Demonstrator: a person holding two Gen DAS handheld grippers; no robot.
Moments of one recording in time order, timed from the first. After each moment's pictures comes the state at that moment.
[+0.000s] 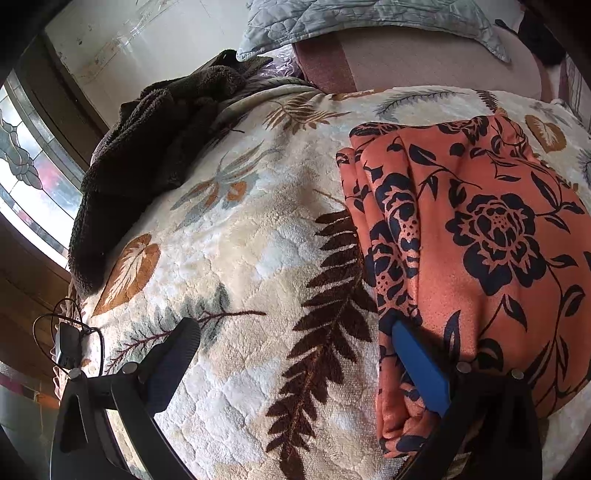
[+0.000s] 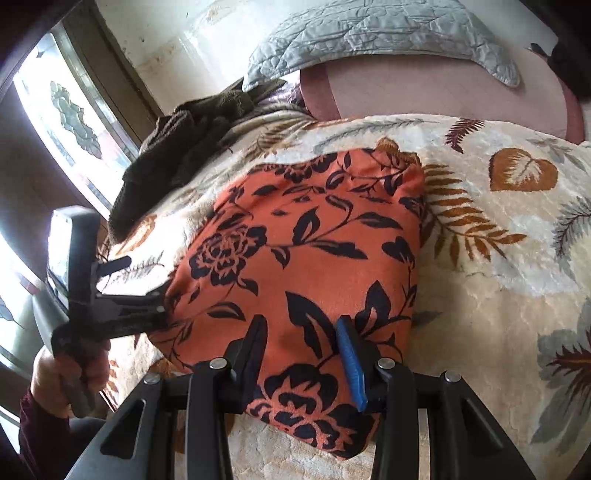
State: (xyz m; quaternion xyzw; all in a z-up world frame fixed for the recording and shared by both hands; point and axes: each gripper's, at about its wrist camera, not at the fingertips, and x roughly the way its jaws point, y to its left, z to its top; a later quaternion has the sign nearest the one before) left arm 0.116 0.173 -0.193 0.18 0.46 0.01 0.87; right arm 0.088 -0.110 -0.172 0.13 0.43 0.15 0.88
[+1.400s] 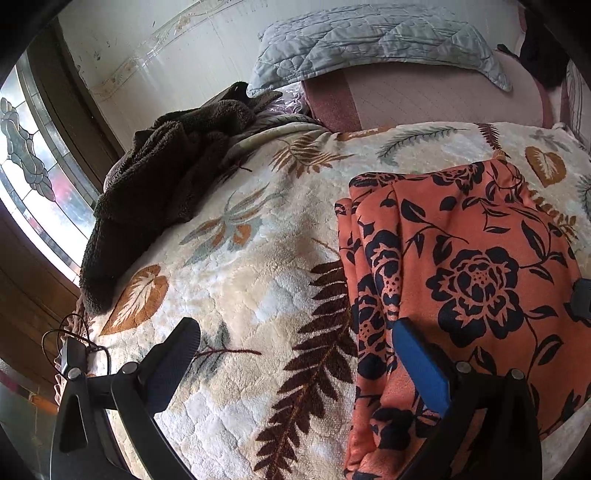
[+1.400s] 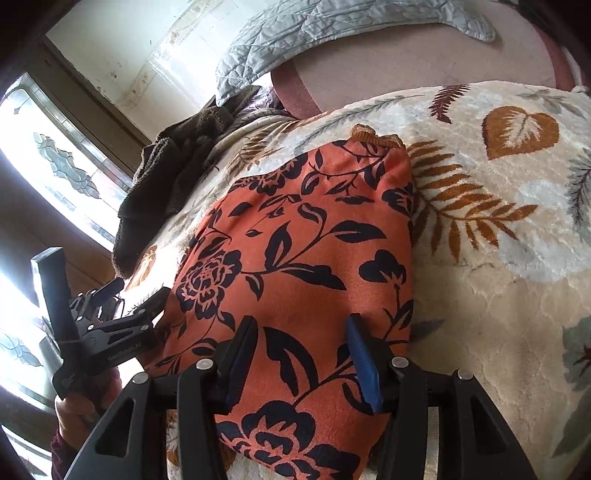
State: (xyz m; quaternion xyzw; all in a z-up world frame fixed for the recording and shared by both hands) left arm 0.116 0.157 -0.172 0.17 0.40 0.02 0.90; right arm 0.109 -0.128 -0.194 0.21 0.44 0.15 0.86
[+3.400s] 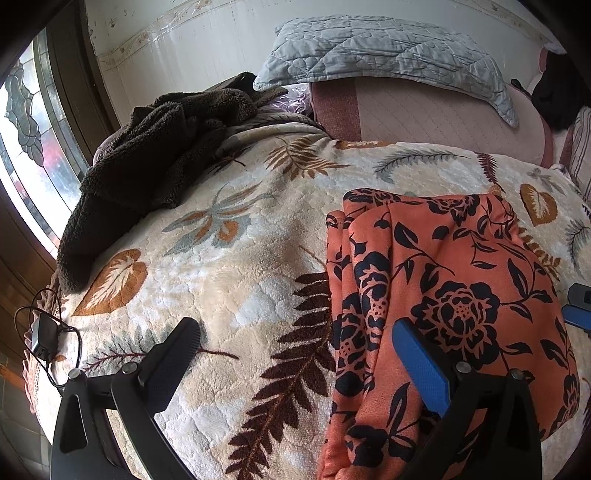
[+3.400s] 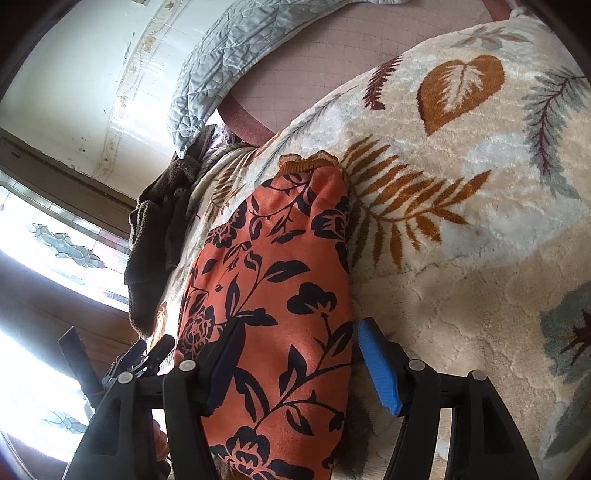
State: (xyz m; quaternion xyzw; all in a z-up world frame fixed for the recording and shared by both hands) left arm 0.126 0.165 -0.167 0.08 0.41 -0.01 0.91; right arm 0.117 -0.189 -0.206 0.35 0.44 0.12 0.82
